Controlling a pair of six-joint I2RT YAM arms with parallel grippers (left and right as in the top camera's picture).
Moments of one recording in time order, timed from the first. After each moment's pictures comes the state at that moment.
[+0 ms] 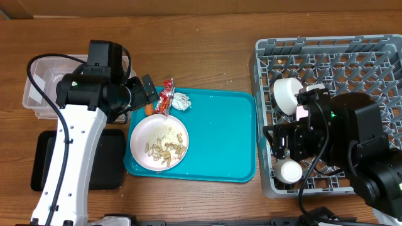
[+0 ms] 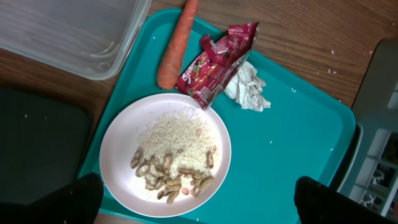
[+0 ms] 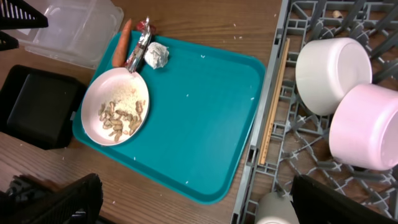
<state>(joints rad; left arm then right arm) -0.09 1.46 1.48 -1.21 0.10 -0.52 0.36 1.00 1.40 -1.27 -0.19 0.20</state>
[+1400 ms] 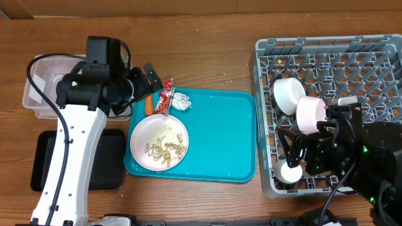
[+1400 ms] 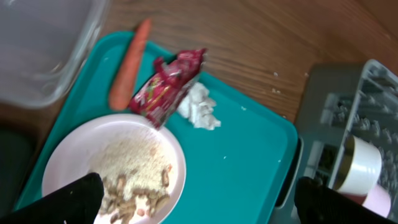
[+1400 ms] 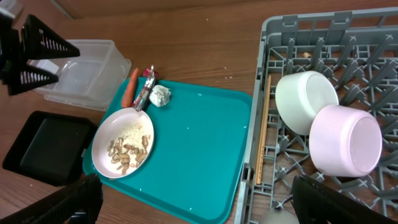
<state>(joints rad) -0.09 1.46 1.48 -1.08 0.20 -0.61 0.36 0.84 1.40 -1.23 -0.12 0.28</state>
